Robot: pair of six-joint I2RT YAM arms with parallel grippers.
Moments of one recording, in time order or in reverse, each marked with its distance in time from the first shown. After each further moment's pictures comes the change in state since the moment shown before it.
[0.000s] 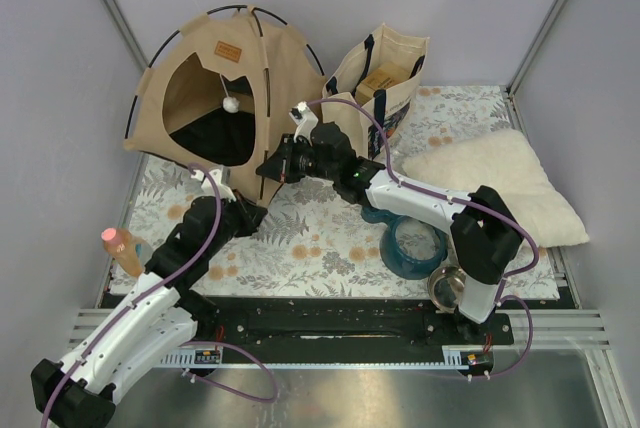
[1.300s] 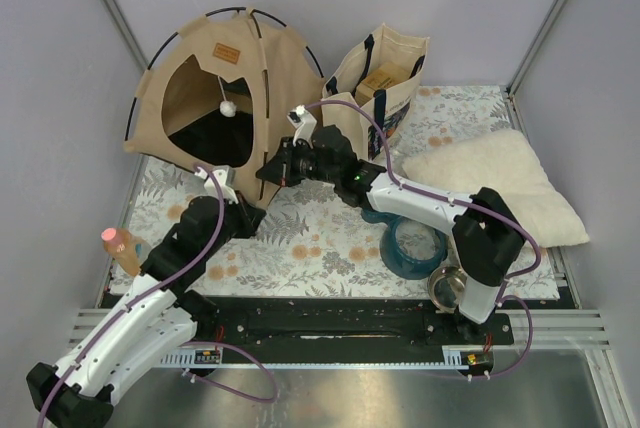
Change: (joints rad) left arm -0.019 -0.021 0.047 -0.064 0.007 0.126; right arm 0.006 -0.014 -0.027 0.023 -0.013 -0.060
